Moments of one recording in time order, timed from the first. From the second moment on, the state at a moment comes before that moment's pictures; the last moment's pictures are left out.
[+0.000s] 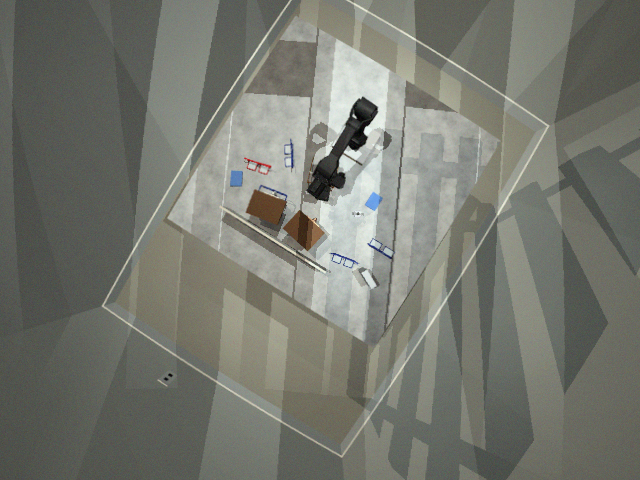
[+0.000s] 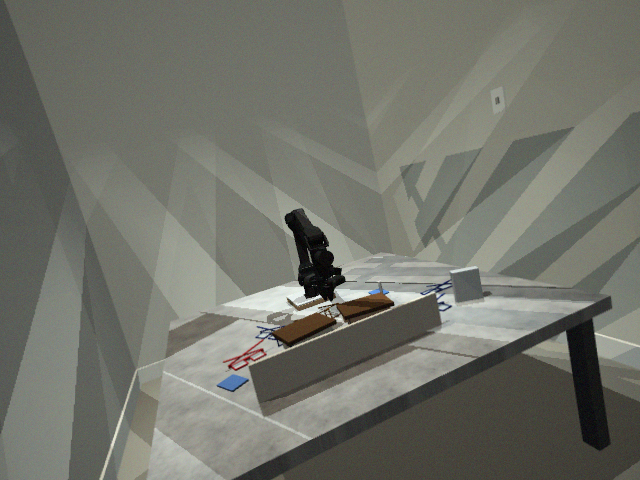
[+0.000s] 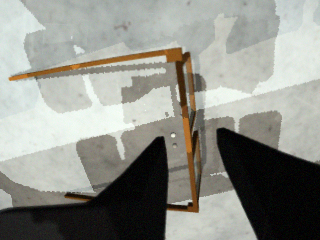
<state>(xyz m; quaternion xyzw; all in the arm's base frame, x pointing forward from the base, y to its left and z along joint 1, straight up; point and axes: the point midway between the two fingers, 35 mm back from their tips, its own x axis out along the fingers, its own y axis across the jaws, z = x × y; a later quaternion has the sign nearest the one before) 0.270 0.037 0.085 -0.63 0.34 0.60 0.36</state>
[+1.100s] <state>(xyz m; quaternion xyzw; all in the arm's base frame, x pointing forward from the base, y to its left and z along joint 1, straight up) 0.271 0.037 0.036 -0.63 0.34 0.61 0.36</state>
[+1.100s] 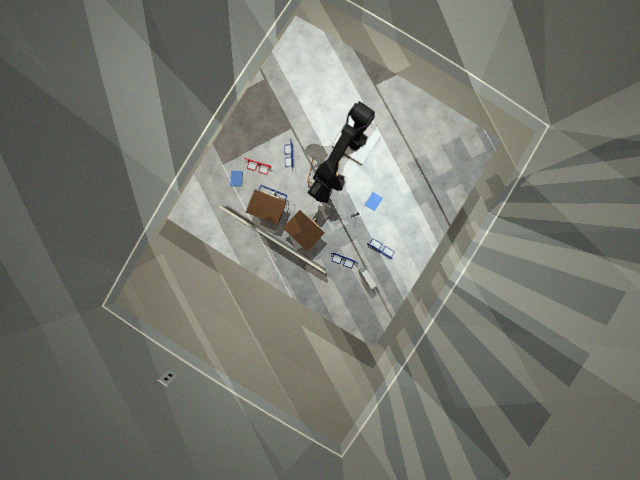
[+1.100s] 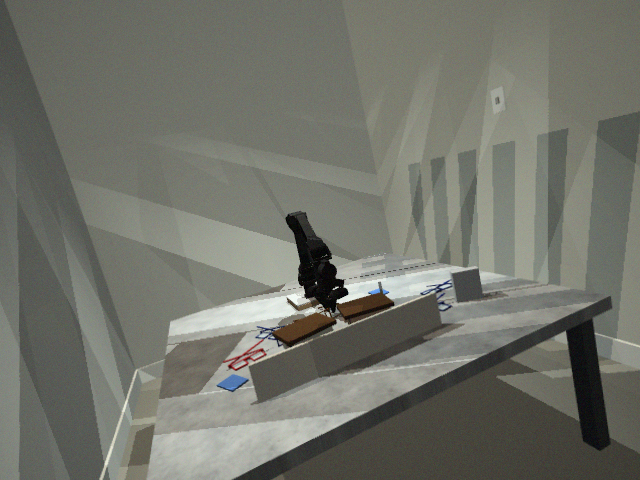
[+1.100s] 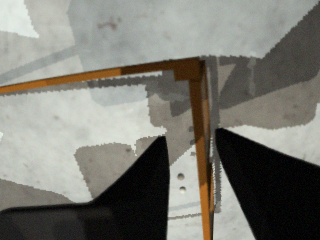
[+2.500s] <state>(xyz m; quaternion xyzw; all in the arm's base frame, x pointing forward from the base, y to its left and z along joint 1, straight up) 0.275 0.038 0.114 -0.62 0.34 0.61 0.36</state>
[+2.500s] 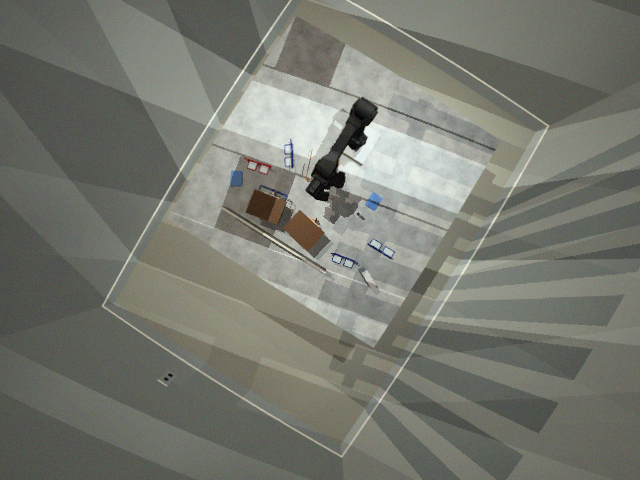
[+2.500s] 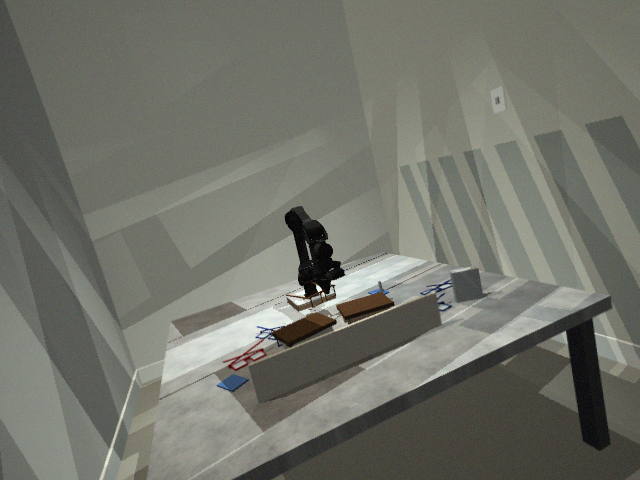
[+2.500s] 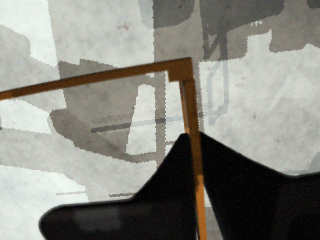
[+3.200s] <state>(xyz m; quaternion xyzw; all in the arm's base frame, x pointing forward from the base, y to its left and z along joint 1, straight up) 0.279 0.081 0.142 -0.71 0.24 0.64 0.17</state>
